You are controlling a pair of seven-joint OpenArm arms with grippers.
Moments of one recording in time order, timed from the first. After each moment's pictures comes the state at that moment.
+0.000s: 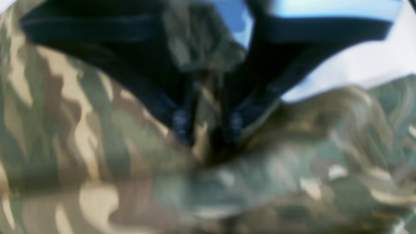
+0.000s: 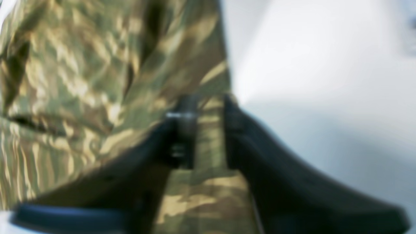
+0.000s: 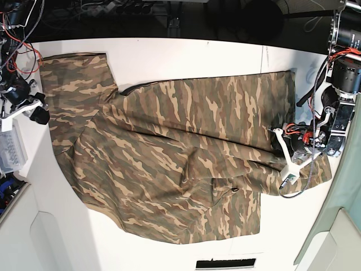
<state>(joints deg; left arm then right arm) -18.6 -29.0 14.0 56.0 -21.4 -22.1 41.3 -1.5 19.1 28.8 64.4 34.9 32.9 -37.8</state>
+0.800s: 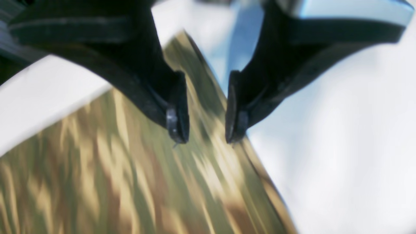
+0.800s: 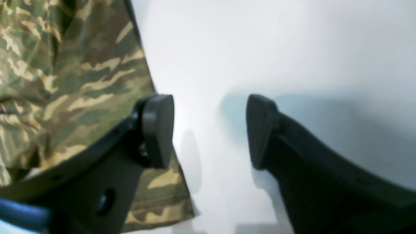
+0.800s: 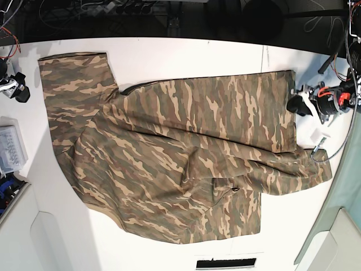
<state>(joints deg) 5.2 -34.9 -3.6 75.2 -41.5 -27.9 51.3 -7.6 24.2 34.3 64.6 39.8 32.7 -45.3</state>
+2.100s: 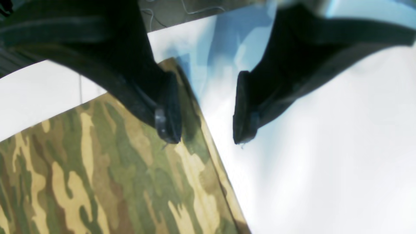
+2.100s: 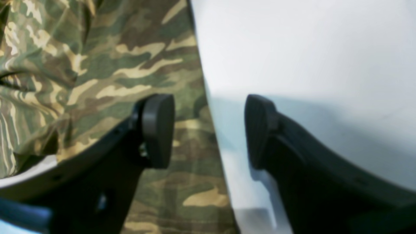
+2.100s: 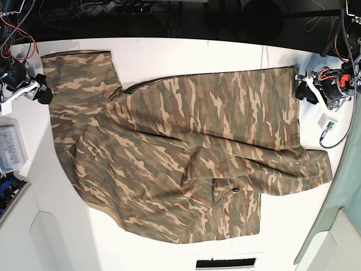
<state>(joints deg) 12.8 -32.3 -10.8 81.1 -32.7 -24.4 49.6 -7.1 21.4 26.4 65.0 37.1 32.0 -44.5</state>
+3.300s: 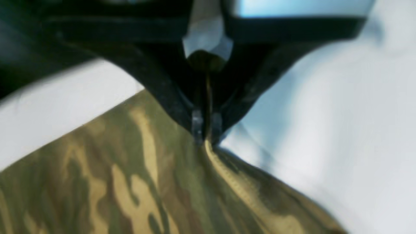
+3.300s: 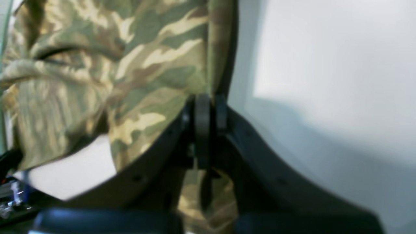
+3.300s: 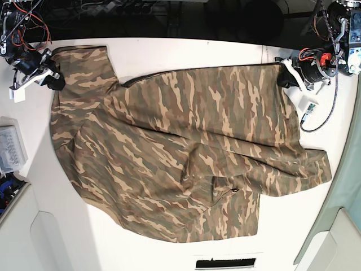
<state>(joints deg) 19.0 -26.9 -10.2 85.9 -29.5 -27.6 47.0 -12.2 17.1 30.9 70.9 45.2 34.1 -51.2</state>
